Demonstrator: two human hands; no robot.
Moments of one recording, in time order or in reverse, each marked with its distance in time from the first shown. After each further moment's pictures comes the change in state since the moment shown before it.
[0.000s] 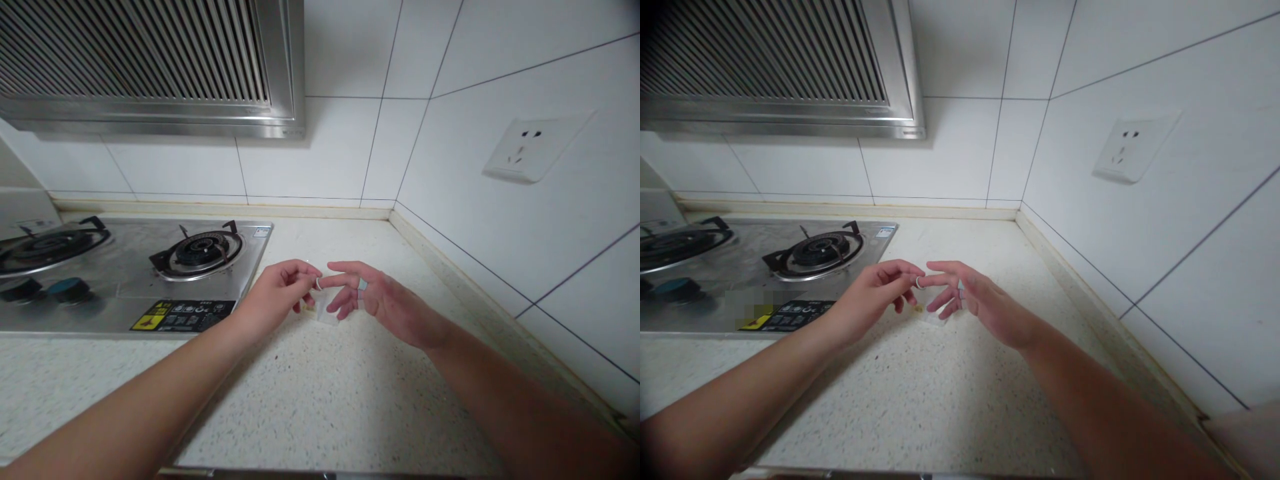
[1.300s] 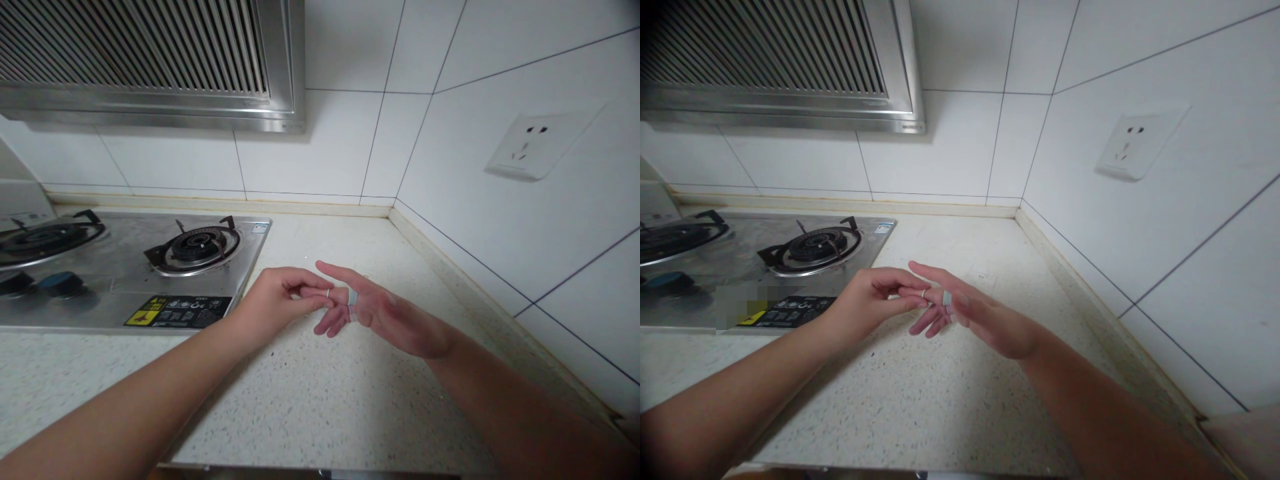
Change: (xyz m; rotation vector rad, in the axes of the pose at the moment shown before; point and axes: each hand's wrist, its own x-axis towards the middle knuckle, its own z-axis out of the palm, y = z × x) left_hand -0.010 0.002 0.001 0.155 -0.074 0.207; right_hand -0.006 -0.004 0.011 0.070 -0.167 0.069
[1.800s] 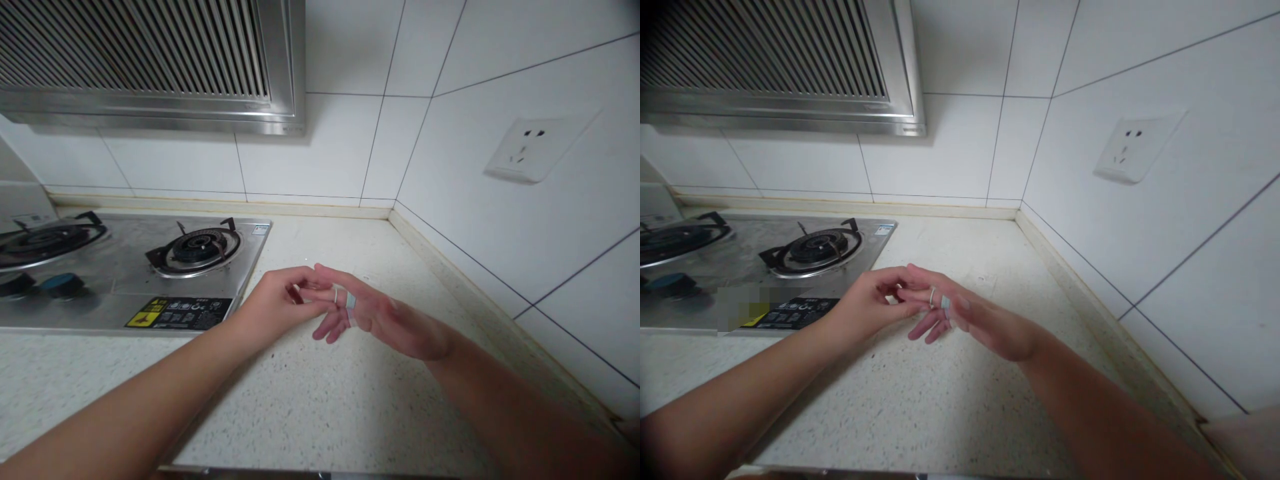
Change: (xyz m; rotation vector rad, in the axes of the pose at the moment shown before) left_hand 0.000 0.002 0.005 0.038 -0.003 -0.015; right_hand 0.001 -0.003 0.002 -0.007 -0.037 0.030
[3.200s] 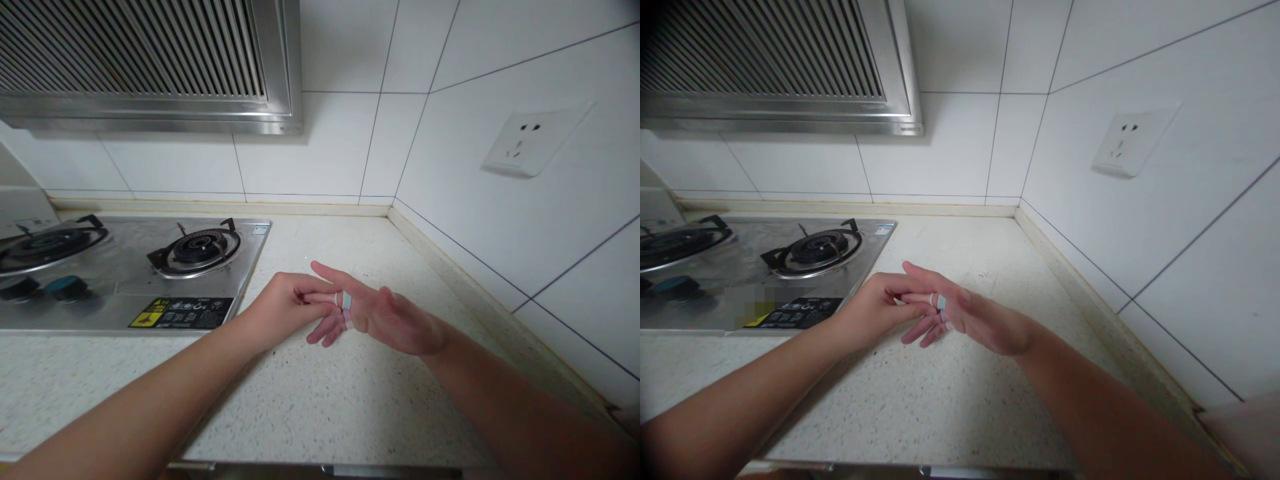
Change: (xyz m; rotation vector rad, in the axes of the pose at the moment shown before) left_hand -0.001 0.005 0.004 -0.064 -0.194 -0.013; right_hand 0.003 0.000 0.004 0.098 -0.067 -0.026
